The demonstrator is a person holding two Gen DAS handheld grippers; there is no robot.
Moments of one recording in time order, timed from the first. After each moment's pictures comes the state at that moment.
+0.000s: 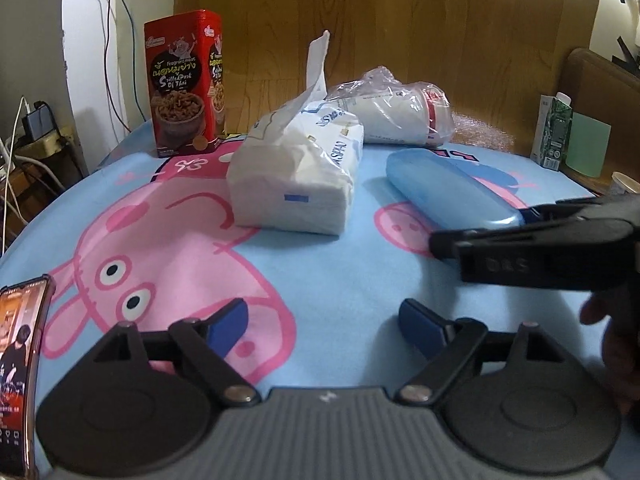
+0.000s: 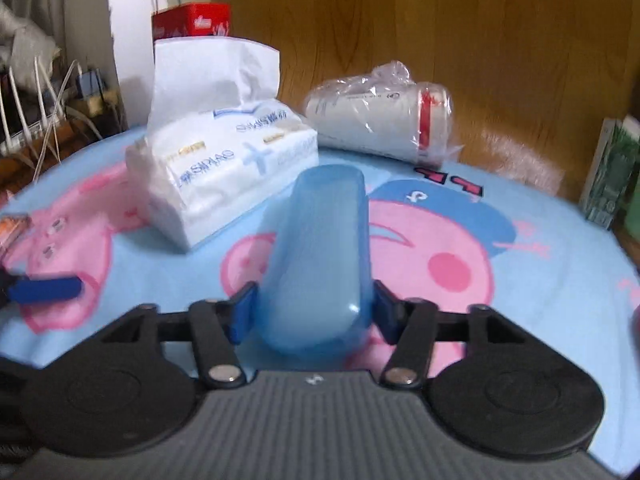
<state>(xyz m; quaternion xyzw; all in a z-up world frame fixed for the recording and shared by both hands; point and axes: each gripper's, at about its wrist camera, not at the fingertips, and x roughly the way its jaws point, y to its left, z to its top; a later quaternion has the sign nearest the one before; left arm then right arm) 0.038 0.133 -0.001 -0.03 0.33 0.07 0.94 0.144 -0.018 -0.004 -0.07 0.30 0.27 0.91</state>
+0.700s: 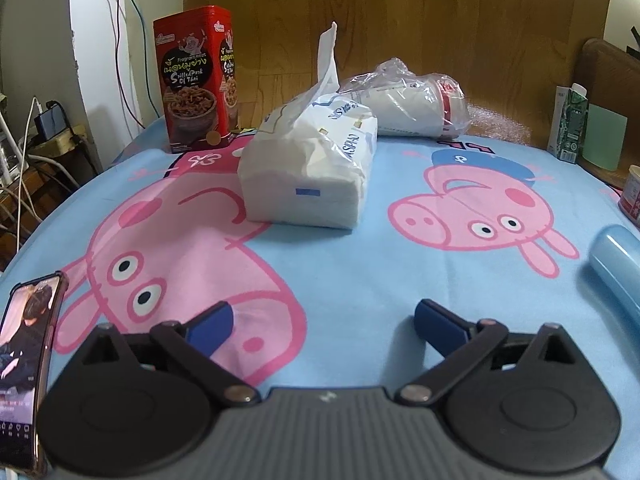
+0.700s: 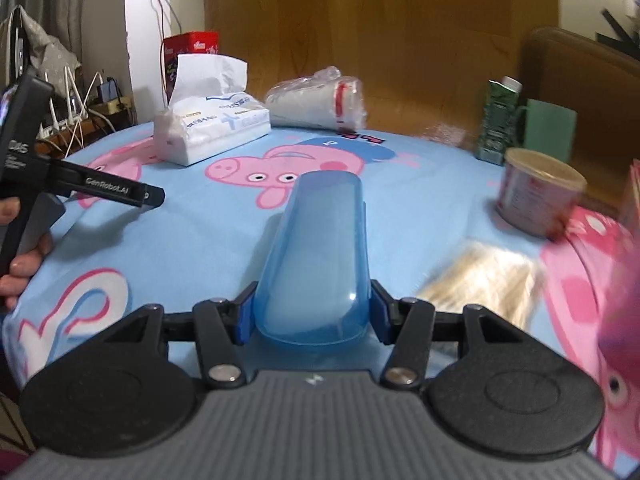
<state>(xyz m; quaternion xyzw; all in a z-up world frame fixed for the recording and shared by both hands) 0.046 0.134 -0.002 -0.01 0.35 0.09 0.93 0.031 -0.148 -0.012 -0.05 0.28 0.25 0.93</state>
